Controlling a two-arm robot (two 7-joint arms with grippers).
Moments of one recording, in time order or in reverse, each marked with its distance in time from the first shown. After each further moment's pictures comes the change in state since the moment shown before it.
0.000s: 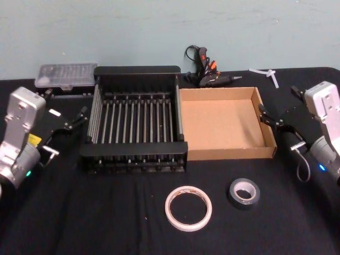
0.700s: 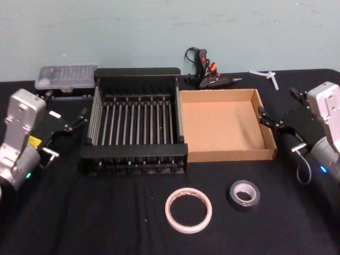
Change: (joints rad) left arm 0.000 0.000 0.000 0.000 0.000 0.000 0.000; right arm -0.013 -0.010 0.032 -0.011 0.009 0.005 0.041
